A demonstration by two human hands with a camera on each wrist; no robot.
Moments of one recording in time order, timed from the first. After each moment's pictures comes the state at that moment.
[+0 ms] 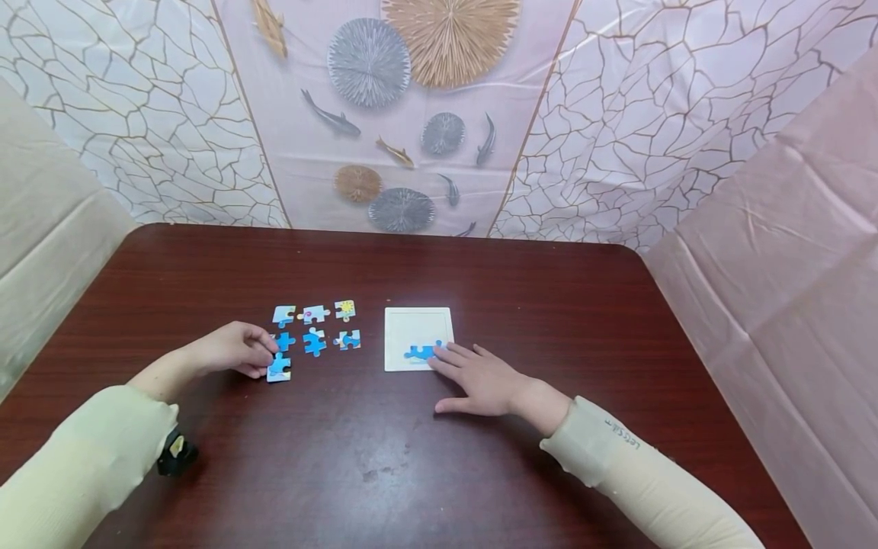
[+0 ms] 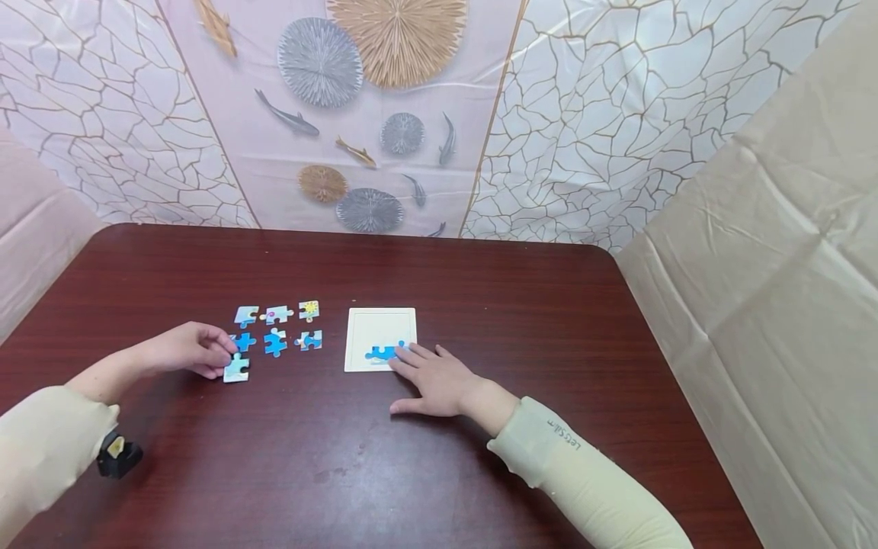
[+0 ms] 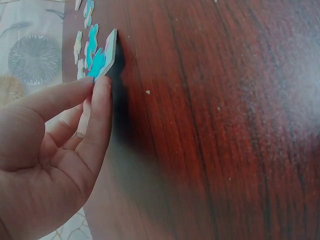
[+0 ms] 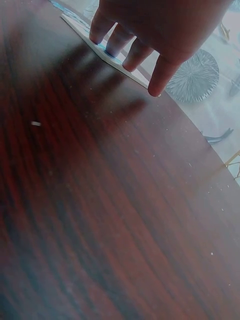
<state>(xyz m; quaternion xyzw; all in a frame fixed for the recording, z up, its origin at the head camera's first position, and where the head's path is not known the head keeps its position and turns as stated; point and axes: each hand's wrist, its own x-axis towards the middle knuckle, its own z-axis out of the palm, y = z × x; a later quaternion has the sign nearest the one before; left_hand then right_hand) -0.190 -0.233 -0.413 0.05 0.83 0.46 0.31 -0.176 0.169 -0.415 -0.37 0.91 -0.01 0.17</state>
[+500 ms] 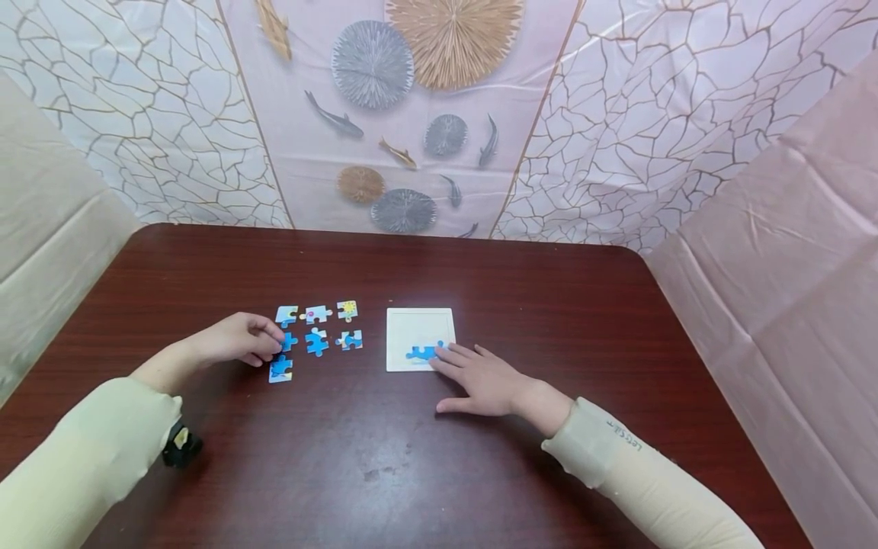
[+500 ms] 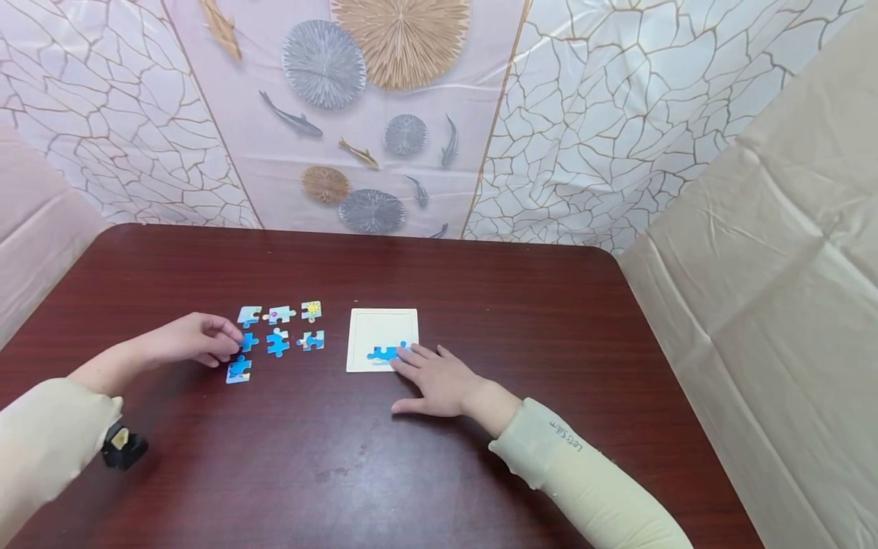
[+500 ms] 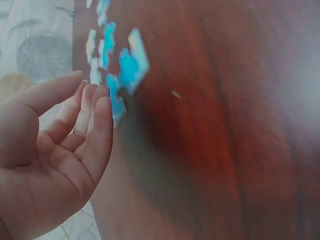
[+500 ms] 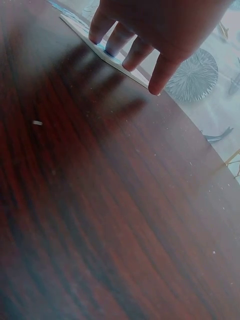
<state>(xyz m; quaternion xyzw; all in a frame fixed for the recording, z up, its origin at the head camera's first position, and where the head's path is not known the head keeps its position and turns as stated) -0.196 -0.230 -0.403 0.06 0.85 0.44 0.29 -0.177 0.168 -0.413 -0.38 0.91 -0.03 0.16</state>
